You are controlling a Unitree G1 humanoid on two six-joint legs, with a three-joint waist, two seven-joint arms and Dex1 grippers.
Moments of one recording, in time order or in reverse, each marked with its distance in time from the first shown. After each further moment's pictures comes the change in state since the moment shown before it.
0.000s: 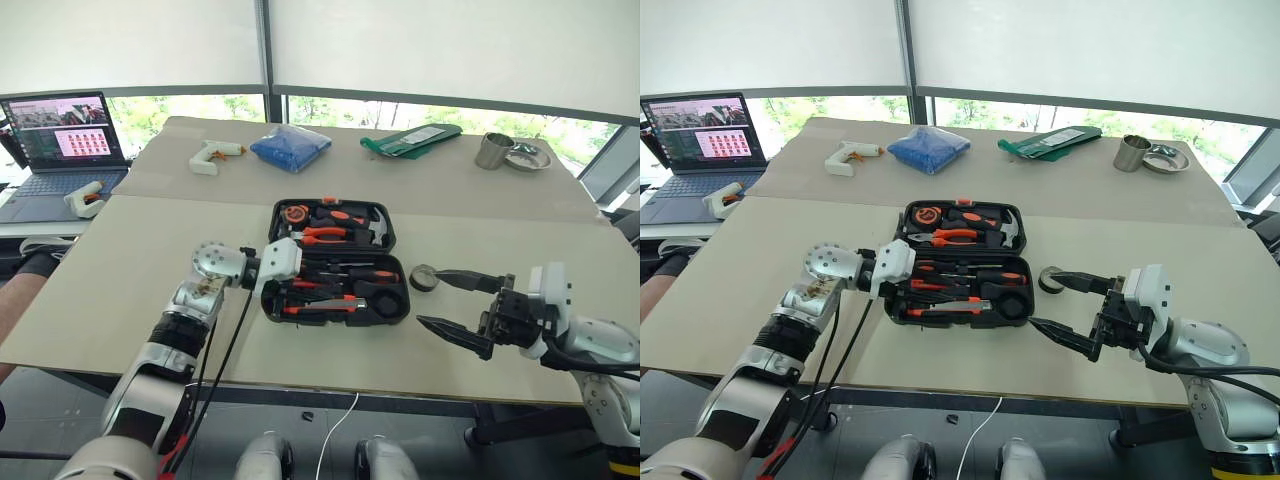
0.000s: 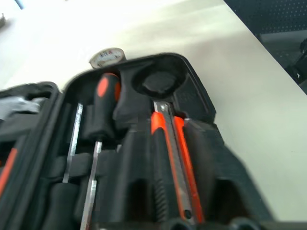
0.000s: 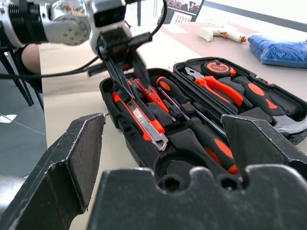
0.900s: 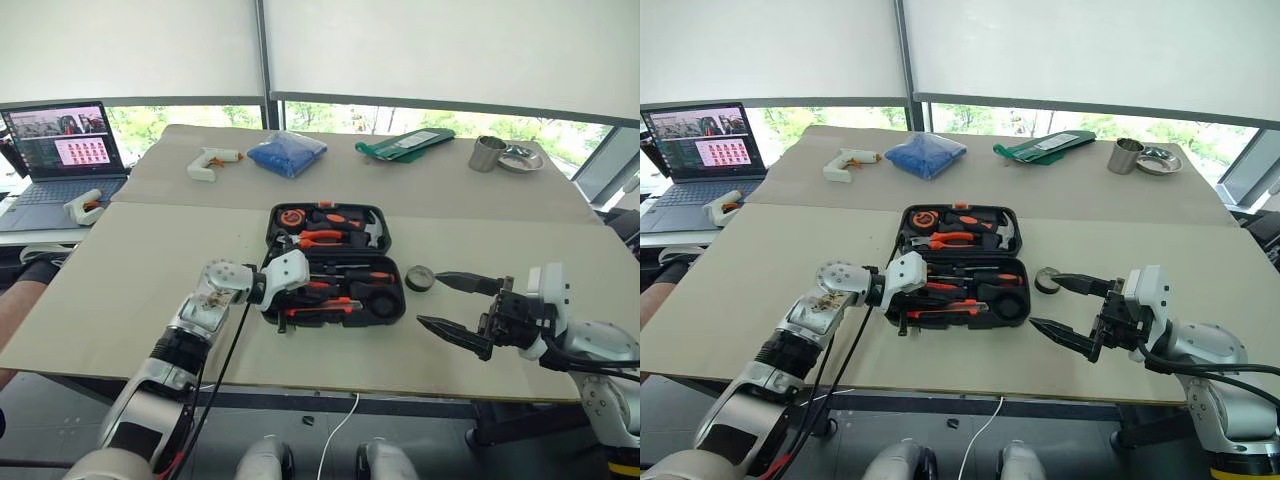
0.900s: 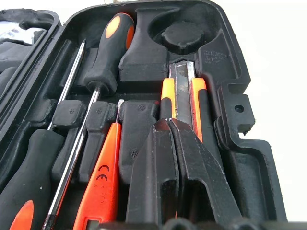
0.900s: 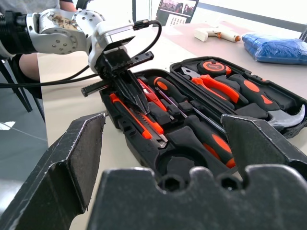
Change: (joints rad) left arm 0.076 -0.003 -0.046 -0.093 0.092 0.237 0.202; right arm 0.005 0.006 0.000 0.011 0.007 0.021 -0.017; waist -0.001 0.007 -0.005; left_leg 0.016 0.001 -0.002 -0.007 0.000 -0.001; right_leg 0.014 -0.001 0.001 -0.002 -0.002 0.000
